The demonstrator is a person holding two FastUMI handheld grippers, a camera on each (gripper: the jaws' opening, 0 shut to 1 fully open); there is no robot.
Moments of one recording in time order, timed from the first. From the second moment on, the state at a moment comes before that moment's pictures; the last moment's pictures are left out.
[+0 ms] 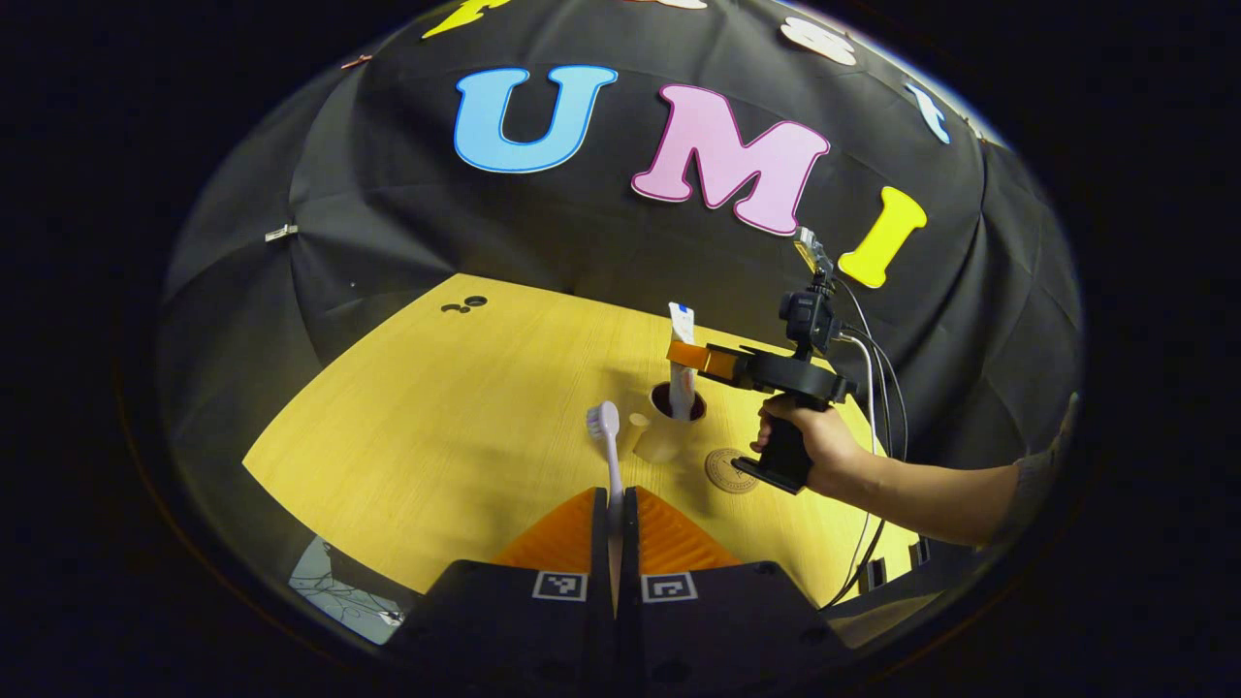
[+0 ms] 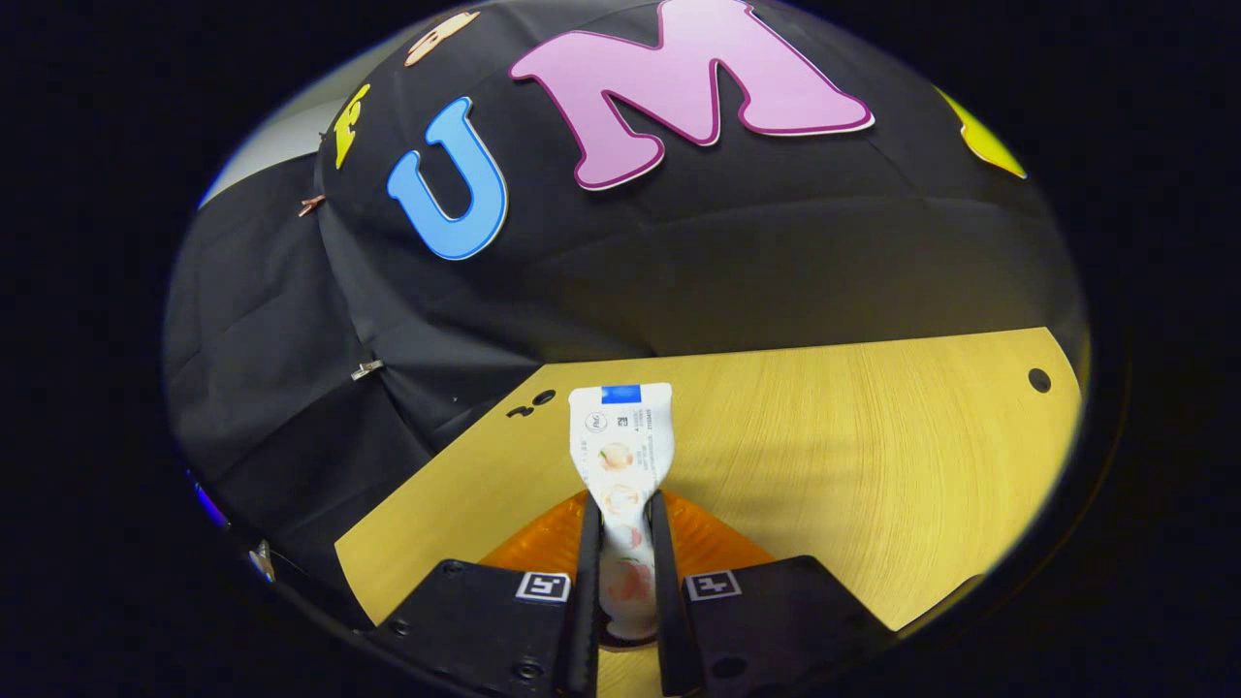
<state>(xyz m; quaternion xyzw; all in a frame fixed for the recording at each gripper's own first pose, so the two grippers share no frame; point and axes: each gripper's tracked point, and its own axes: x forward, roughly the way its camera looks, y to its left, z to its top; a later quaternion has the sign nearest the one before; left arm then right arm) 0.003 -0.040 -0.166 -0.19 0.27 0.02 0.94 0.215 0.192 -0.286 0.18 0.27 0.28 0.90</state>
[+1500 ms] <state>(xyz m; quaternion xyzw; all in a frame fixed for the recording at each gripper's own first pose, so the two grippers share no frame) 0.187 -0.060 -0.092 -0.21 0.11 -0.11 0.96 0.007 -0.004 -0.320 0.15 0.38 0.16 0.90</state>
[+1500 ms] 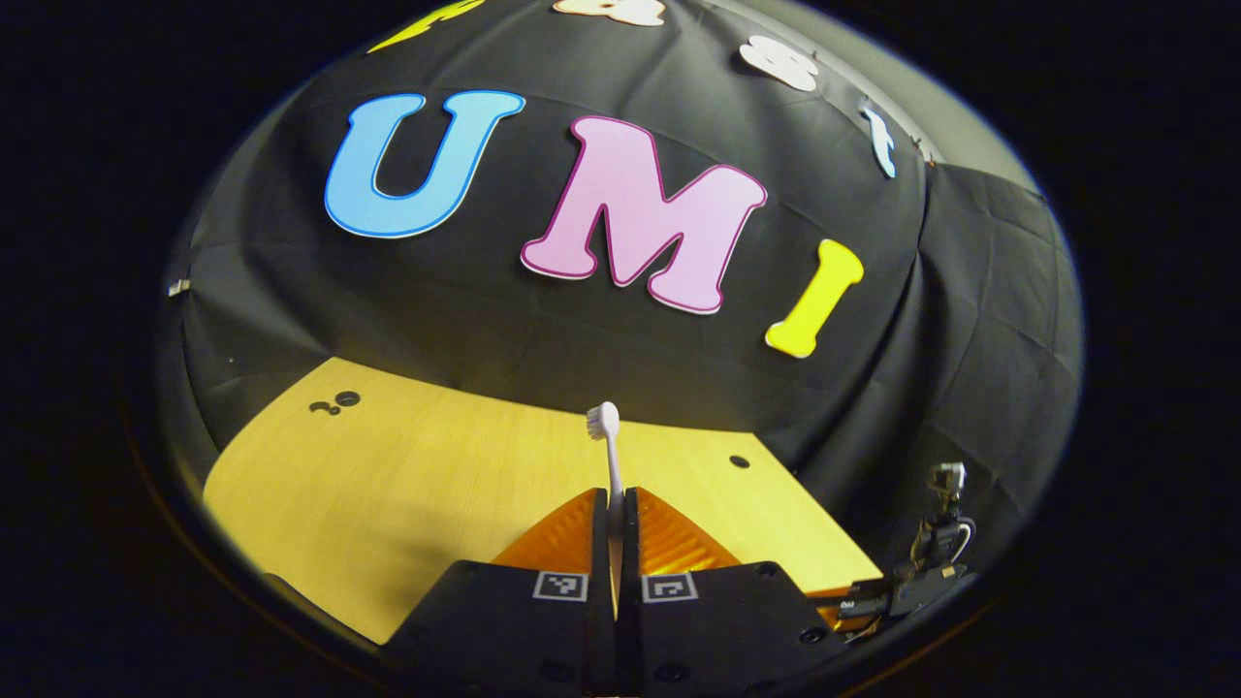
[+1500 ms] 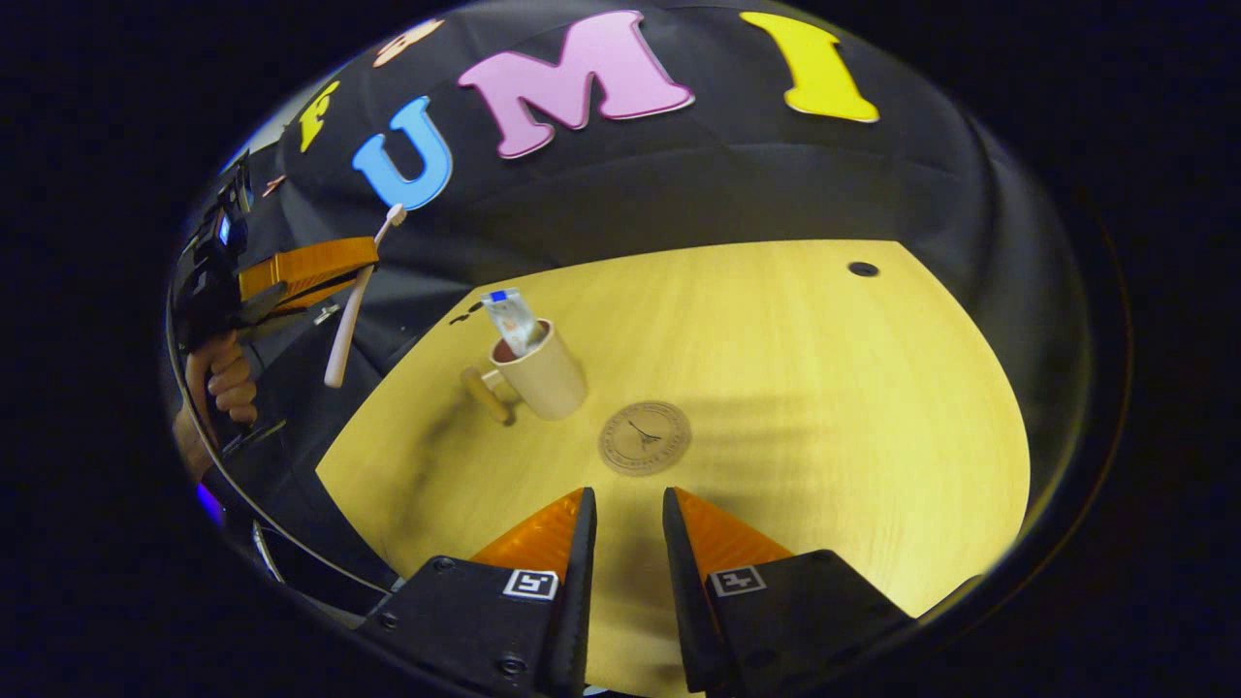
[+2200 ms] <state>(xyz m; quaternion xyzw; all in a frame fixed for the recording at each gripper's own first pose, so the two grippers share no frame) 0.314 -0.078 -0.142 -0.16 0.08 -0.12 0.98 -0.105 -0.137 -0.327 0.22 0.40 -0.07 0.89</state>
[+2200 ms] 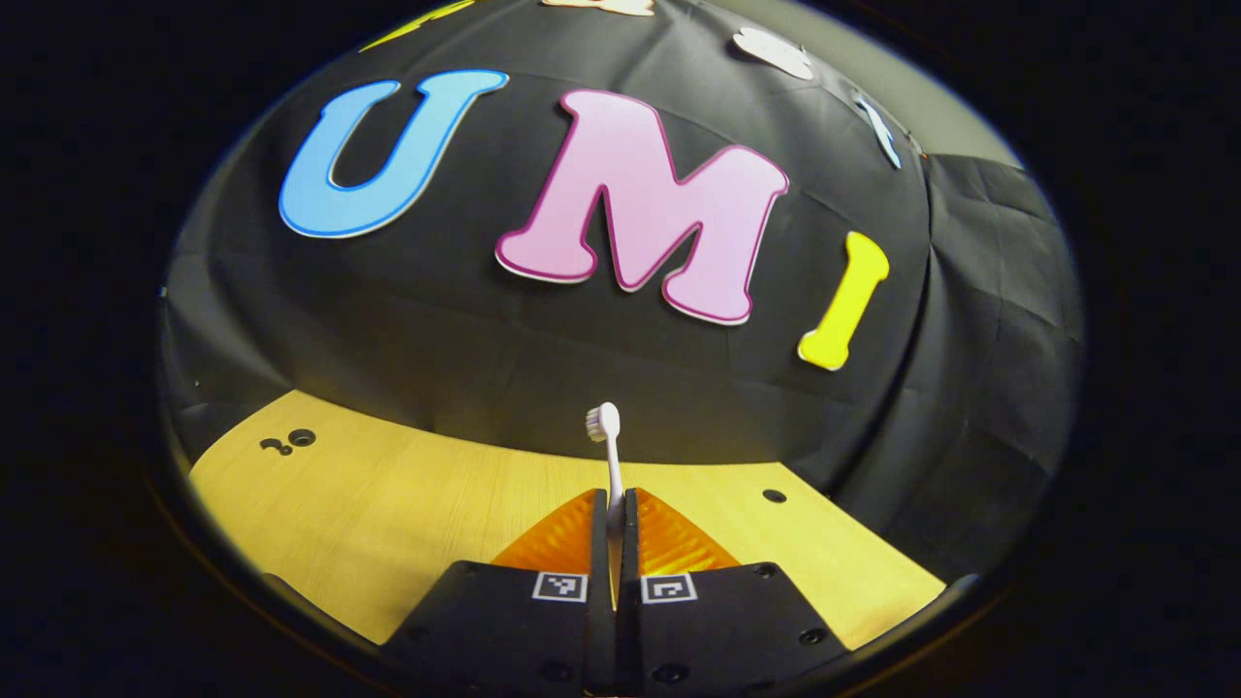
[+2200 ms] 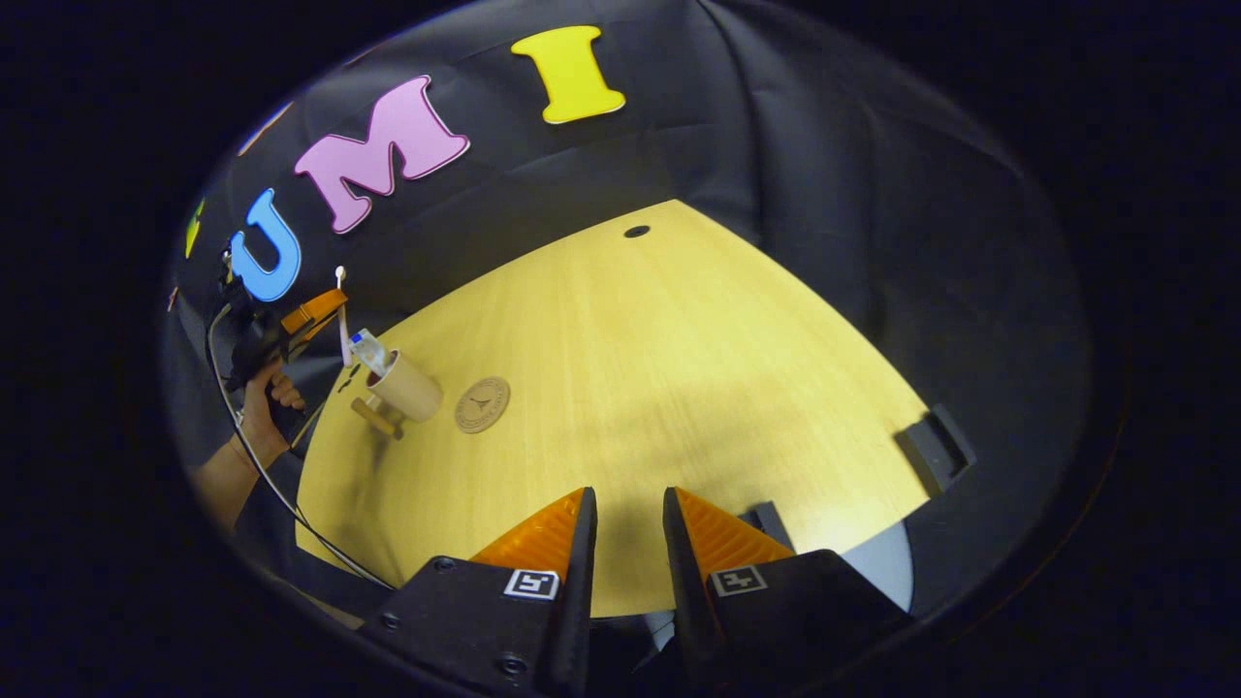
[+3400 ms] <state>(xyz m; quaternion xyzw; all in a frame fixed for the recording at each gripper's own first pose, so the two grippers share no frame) 0.295 -0.076 -0.191 -0.14 0.10 -0.16 0.97 -0.122 -0.149 -0.292 0.20 0.36 -0.12 0.90</state>
